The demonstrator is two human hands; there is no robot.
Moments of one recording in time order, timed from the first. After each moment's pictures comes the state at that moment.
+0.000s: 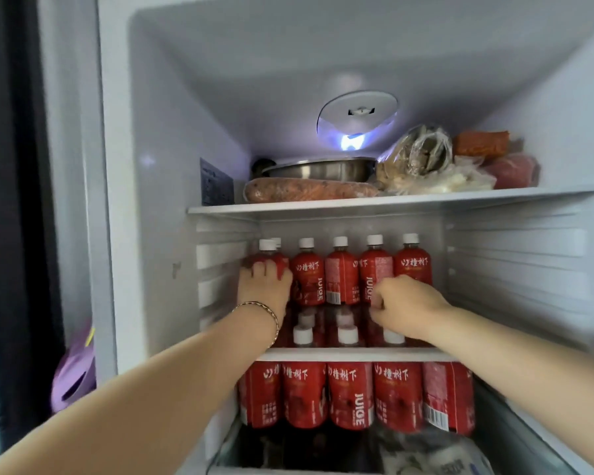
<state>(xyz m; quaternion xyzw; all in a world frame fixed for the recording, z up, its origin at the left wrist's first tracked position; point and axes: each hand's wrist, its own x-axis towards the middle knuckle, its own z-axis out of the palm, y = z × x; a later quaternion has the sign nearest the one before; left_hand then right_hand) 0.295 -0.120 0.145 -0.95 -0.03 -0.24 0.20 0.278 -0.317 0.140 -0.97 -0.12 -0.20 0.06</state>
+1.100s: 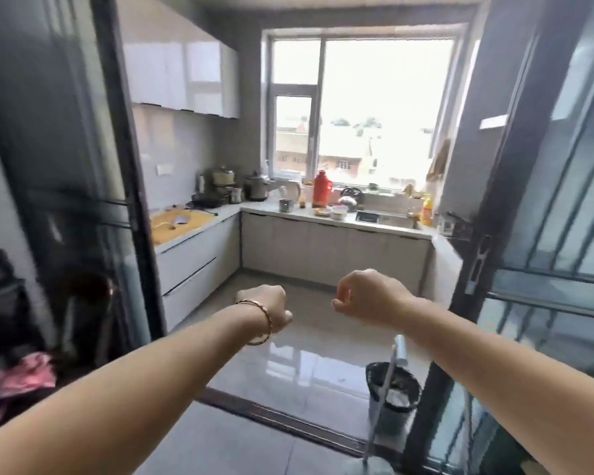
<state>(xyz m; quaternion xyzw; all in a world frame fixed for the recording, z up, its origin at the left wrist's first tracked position) -0.549 -0.101 -0.031 -0.67 -0.74 -0.04 -0.01 -0.378 -0.092 0.010 -0.52 -0.85 0.01 0.09</state>
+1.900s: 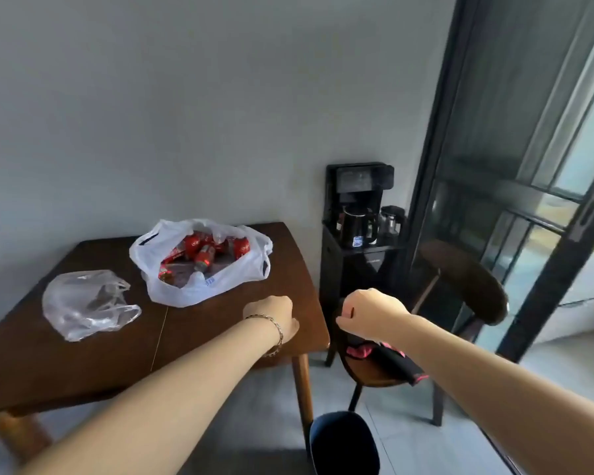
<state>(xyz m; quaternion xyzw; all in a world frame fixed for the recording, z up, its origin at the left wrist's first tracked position) -1.189 -0.480 -0.129 -0.15 -0.98 0.00 -0.09 -1.143 -0.320 -0.116 -0.03 -0.99 0.10 -0.07</state>
